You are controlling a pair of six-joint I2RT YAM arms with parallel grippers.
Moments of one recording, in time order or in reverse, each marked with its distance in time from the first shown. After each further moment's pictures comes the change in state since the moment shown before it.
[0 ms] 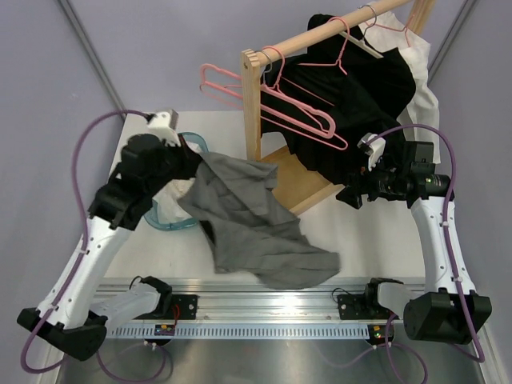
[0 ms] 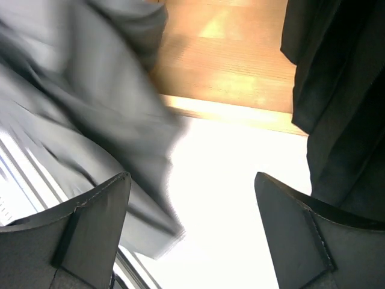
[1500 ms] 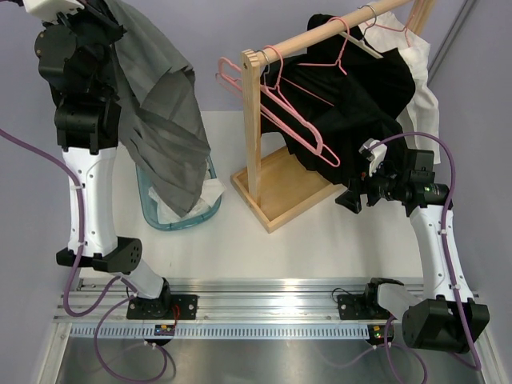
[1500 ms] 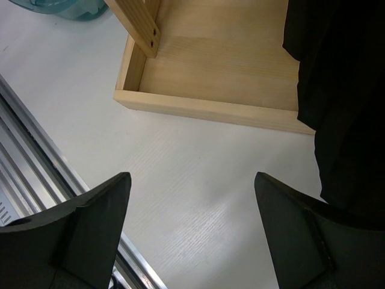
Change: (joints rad) left arm 0.347 0.607 1.180 0.266 -0.312 0.071; right arm -0.018 -0.052 -0.090 0.065 -0.028 0.030
